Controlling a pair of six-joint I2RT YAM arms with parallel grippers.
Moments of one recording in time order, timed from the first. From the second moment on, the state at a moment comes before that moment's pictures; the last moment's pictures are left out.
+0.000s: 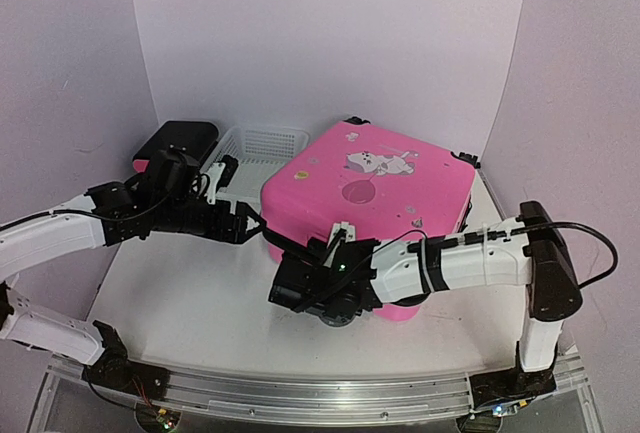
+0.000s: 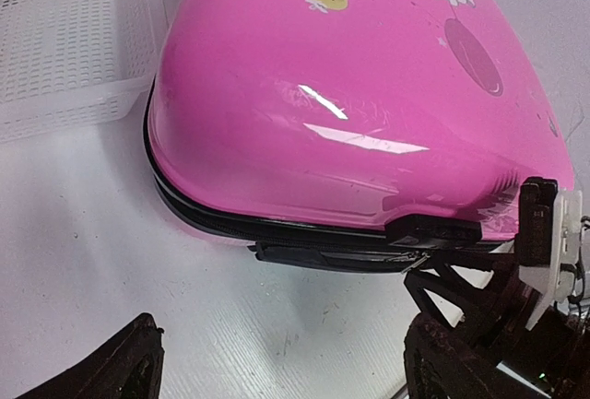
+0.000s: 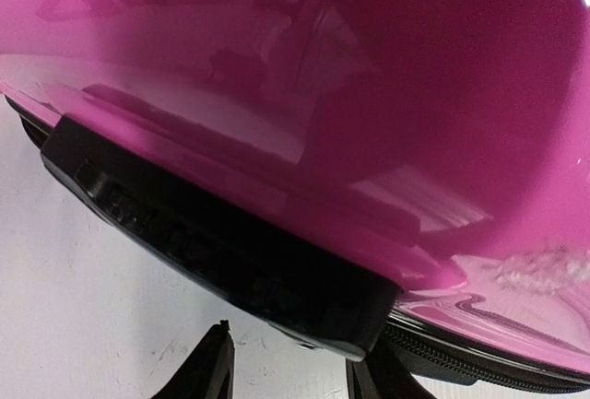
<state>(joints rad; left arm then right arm) -0.79 1.17 0.95 -0.40 0.11 -0.44 1.34 1.96 1.48 -0.86 0.78 1.38</state>
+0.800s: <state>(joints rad) -0.75 1.14 0.97 -0.43 0.14 -0.41 1.35 1.99 1.48 -0.91 0.86 1.59</state>
